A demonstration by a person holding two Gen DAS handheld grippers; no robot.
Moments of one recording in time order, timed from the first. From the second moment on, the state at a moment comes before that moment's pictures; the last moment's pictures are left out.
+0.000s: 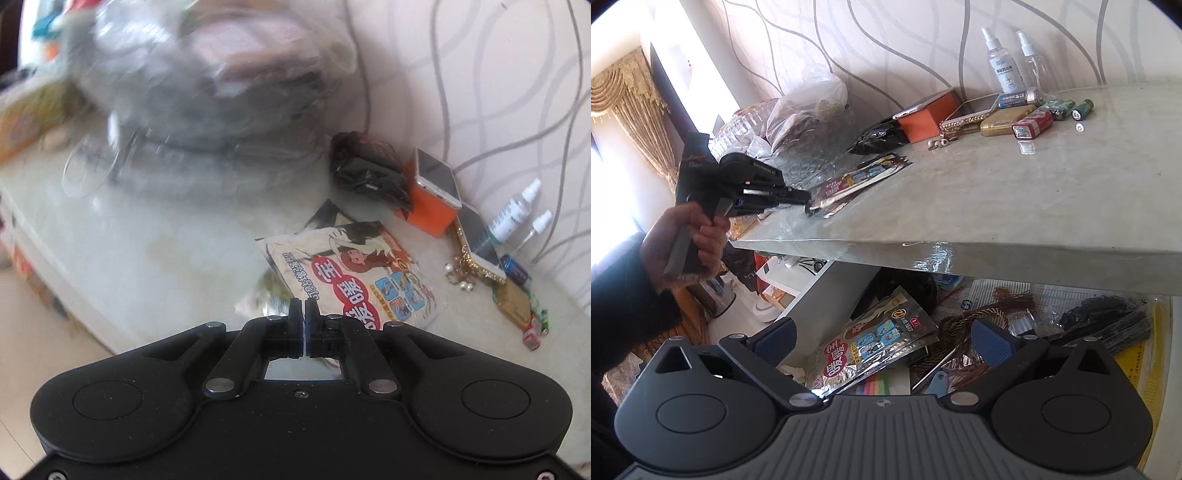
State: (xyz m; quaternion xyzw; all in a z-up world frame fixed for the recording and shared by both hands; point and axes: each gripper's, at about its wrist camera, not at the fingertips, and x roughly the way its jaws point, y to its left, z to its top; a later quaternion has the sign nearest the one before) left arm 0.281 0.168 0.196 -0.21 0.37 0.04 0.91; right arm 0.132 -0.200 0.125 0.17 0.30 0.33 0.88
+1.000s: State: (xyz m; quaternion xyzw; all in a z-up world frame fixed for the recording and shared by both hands) left arm 0.319 0.007 0.182 0.23 0.30 -0.06 0.93; right arm 0.126 -0.202 0.130 0.17 0.29 0.35 0.87
